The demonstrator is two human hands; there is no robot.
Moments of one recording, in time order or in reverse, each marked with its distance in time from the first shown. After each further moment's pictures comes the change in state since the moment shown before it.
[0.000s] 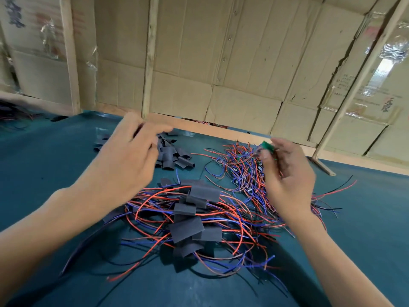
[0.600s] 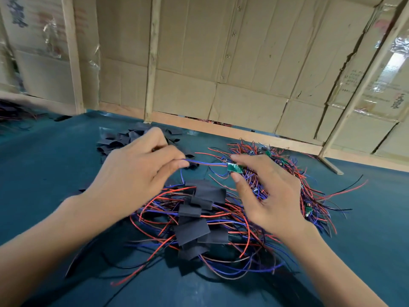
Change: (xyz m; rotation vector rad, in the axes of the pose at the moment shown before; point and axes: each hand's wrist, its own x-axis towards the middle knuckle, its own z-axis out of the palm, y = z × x) left_hand -0.008 0.001 0.008 -0.039 -0.066 0.074; right_hand -0.019 -0.032 0.013 -0.136 -0.214 -0.338
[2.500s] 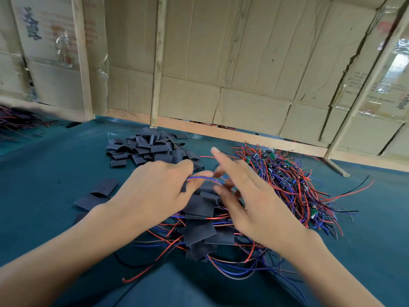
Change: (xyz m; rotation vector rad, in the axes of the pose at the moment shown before) left_hand 0.000 0.024 0.004 0.093 -0.150 -0.030; right_hand 0.009 -0.035 0.005 0.136 -0.397 -0.029
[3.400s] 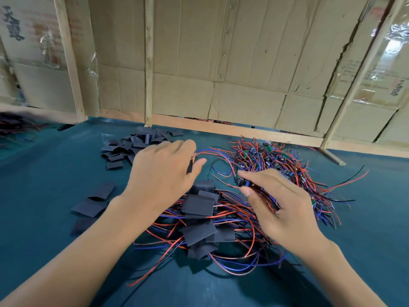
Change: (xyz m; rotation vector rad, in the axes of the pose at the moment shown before) left_hand 0.025 -0.005 0.021 0.200 0.210 0.025; right_hand -0.036 0.017 -0.010 -0.009 0.299 0.104
